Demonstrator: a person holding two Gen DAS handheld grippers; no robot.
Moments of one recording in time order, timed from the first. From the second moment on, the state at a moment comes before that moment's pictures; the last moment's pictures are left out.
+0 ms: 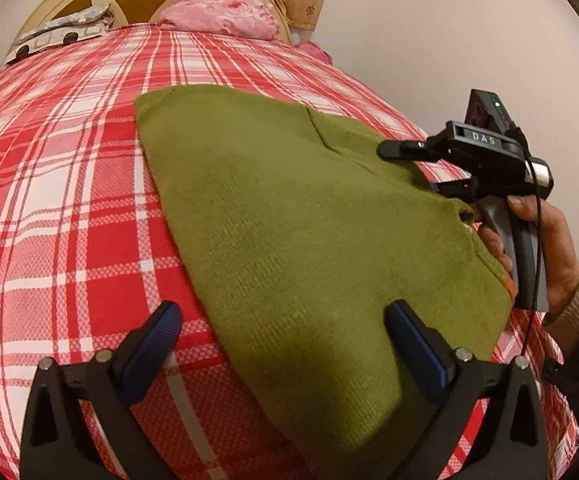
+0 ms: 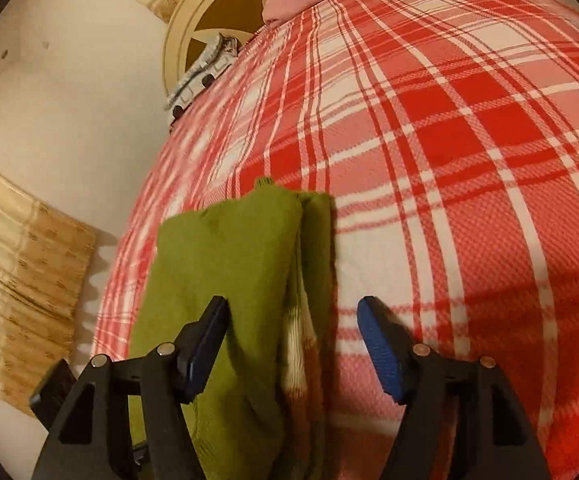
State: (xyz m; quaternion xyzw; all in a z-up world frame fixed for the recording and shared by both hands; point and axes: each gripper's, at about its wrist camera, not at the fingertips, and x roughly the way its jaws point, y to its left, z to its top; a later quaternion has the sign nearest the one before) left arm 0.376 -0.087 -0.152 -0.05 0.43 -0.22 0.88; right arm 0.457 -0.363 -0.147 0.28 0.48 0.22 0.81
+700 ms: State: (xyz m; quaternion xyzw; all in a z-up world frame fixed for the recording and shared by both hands) left arm 0.364 -0.085 -0.131 -0.04 0.39 -0.24 0.89; right arm 0.446 -0.319 -0.138 0.29 0.45 0.29 0.79
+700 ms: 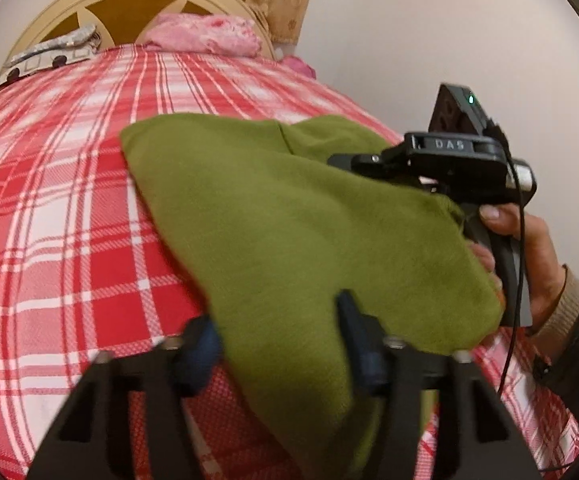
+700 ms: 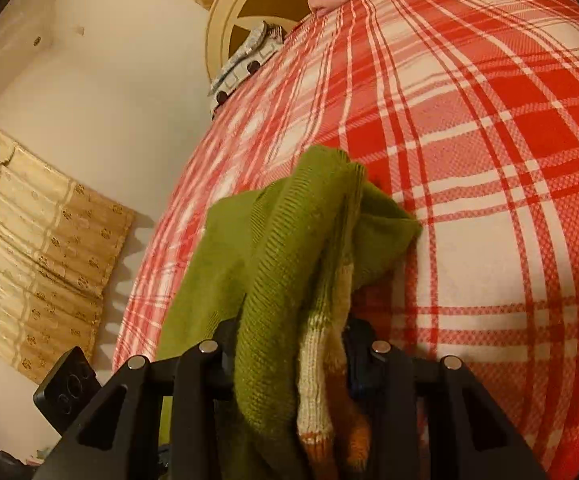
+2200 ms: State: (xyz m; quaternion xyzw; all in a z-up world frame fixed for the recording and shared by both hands) left arm 0.168 0.187 -0.091 -0.11 0.35 -0.04 0.93; right arm 0.336 0.059 -0.103 0.24 0.48 0.51 0.67
